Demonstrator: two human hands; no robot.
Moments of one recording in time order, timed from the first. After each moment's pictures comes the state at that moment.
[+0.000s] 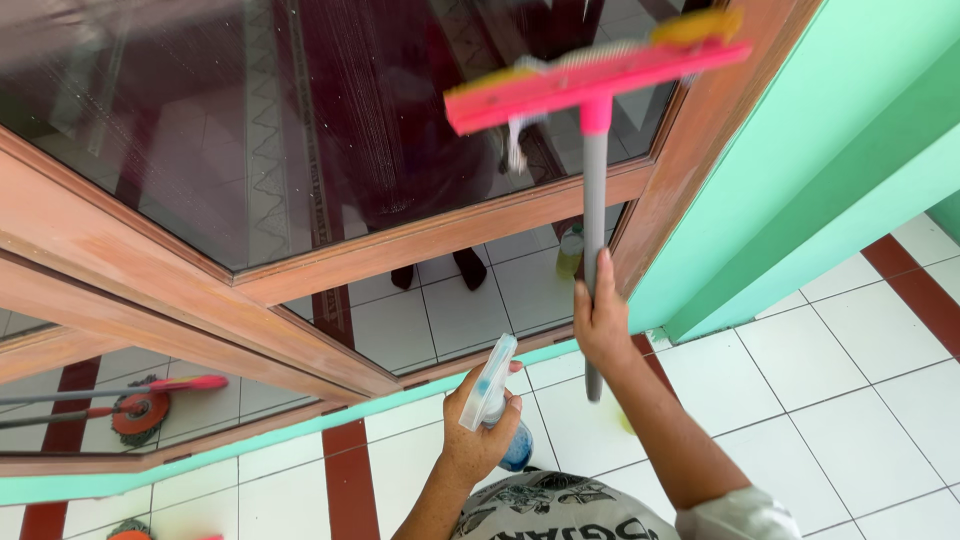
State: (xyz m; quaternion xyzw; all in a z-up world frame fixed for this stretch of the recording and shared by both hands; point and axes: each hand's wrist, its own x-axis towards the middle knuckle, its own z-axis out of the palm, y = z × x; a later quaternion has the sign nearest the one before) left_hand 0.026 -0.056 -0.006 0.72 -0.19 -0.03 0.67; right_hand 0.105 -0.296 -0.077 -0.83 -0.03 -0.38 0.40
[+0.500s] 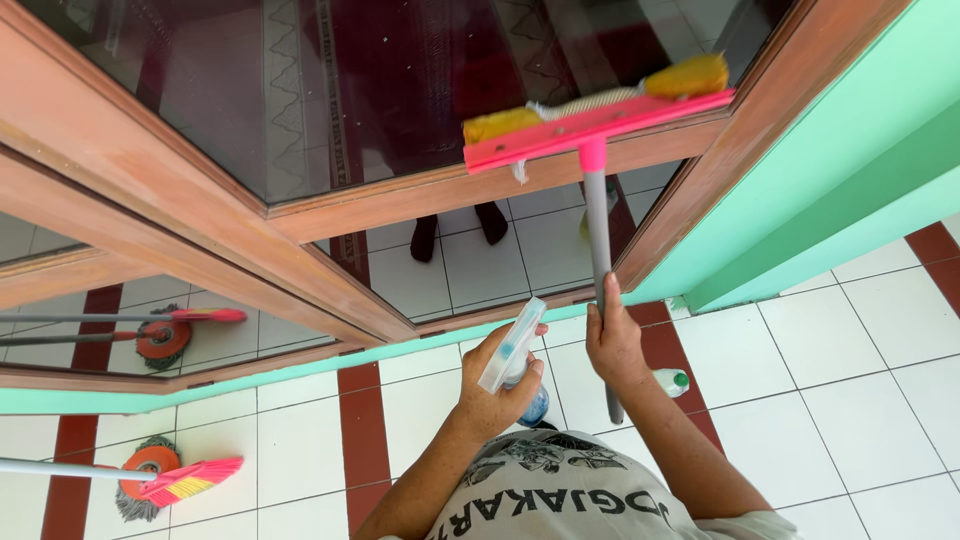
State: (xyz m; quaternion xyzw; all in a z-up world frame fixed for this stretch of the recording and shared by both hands) left_hand 0.028 -0.026 -0.011 0.69 -0.23 -0.02 0.69; right_hand 0.051 -0.254 -0.143 -0.90 0.00 -0.25 0.36
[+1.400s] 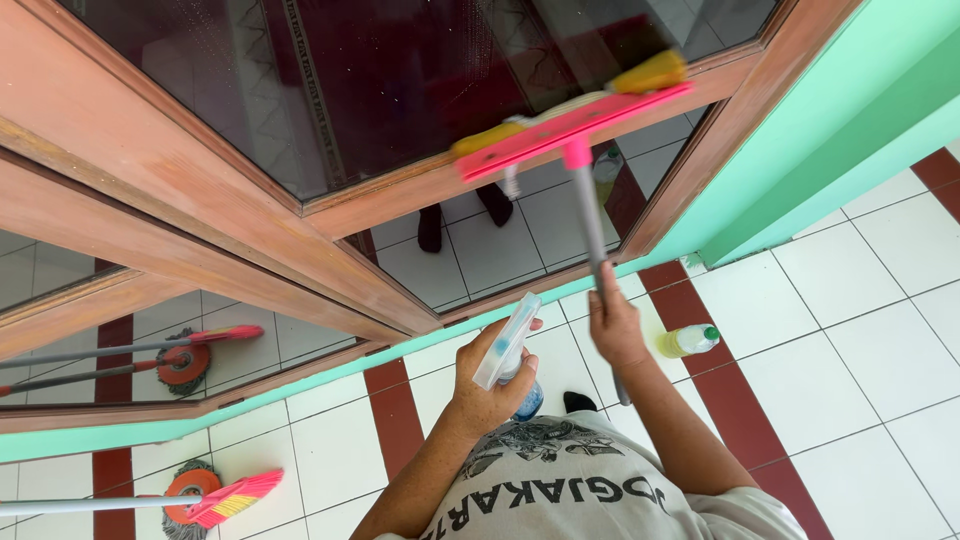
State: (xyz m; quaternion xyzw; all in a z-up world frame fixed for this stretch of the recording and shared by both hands) left_hand 0.034 0.071 -0.012 0.68 -0.29 -0.05 0.67; right_hand 0.043 -0.173 -0.195 -0.88 0.12 -0.21 0.41
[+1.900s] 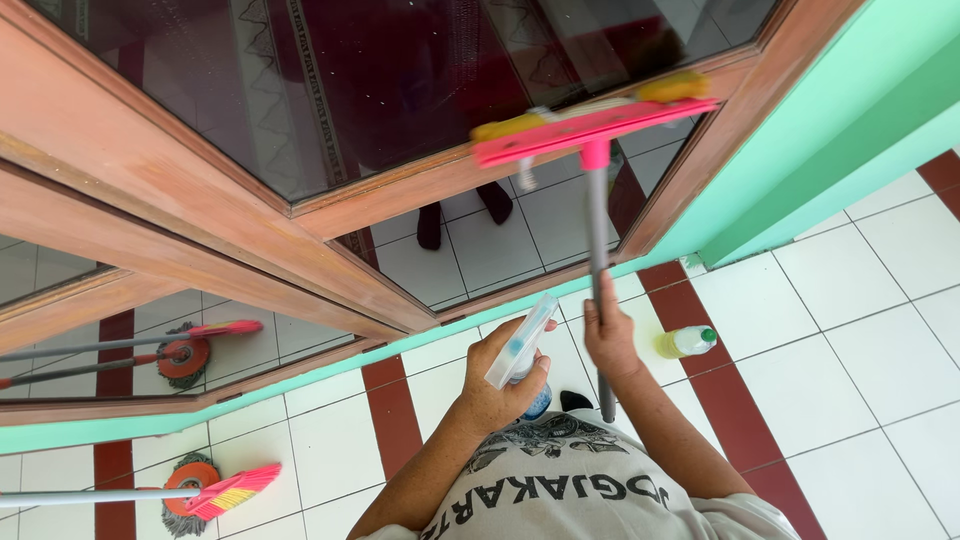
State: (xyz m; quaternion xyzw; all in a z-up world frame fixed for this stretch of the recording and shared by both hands) left_hand 0.034 0.046 -0.010 0.69 -0.32 -0.06 0.65; right_hand 0.035 -0.176 -0.205 -0.86 0.11 -0.19 0.47
